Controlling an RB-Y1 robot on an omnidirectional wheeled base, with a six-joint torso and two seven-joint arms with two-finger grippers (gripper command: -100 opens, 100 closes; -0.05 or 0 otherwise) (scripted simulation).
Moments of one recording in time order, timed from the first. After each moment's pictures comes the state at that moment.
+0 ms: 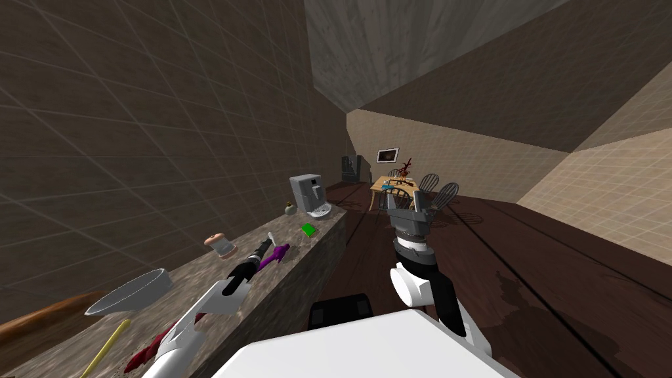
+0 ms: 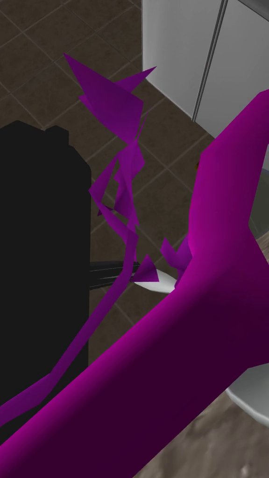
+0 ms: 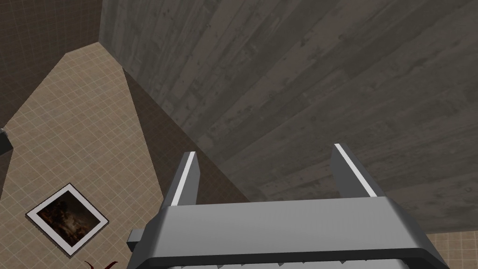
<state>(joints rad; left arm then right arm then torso) 0.15 0.57 0.06 -1.44 -0.17 0.05 0.03 0.47 -0.05 0.07 -2.37 -0.11 -0.65 -0.05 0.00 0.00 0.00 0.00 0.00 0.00</state>
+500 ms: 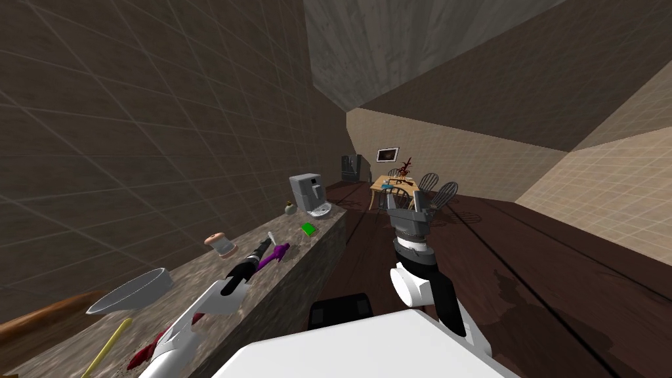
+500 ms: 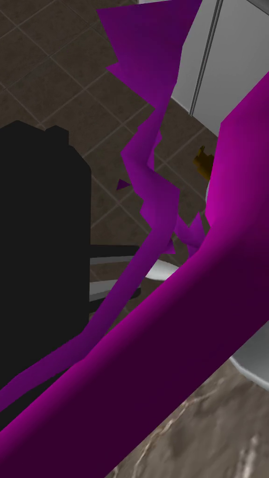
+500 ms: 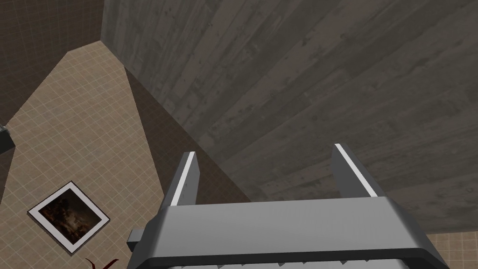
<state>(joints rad) 0.15 0.60 0.05 -1.44 -0.16 0.07 0.04 0.47 -0.05 0.07 -2.37 -0.11 -0.65 -0.05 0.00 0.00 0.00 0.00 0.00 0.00</state>
